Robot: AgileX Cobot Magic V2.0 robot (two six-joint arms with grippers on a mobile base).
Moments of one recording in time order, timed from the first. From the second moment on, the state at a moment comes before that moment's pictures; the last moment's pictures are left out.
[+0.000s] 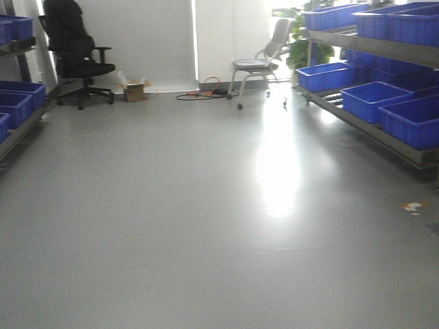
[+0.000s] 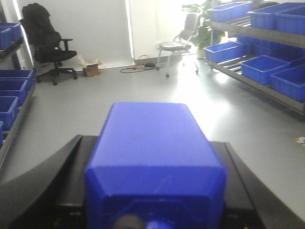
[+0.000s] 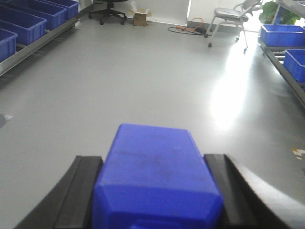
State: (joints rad) left arm -0.22 -0.01 -0.52 0.18 0.66 -0.11; right arm 0.38 -0.01 -0.22 -0.24 0.49 0.18
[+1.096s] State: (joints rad) left arm -0.22 -0.01 -0.52 0.17 0.66 -0.11; right arm 0.38 -0.01 -0.22 -0.24 0.49 0.18
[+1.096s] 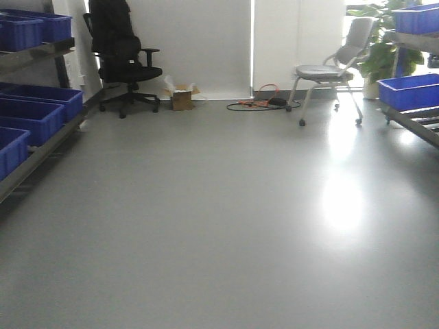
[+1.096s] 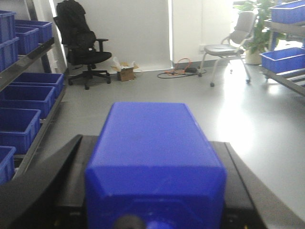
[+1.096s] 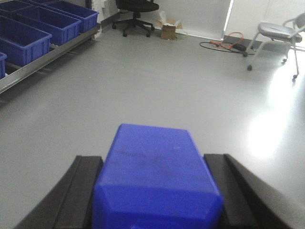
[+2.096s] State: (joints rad) left arm -0.22 -0.01 -0.52 0.17 0.66 -0.11; right arm 0.38 -0.01 -0.22 -0.24 0.49 0.18
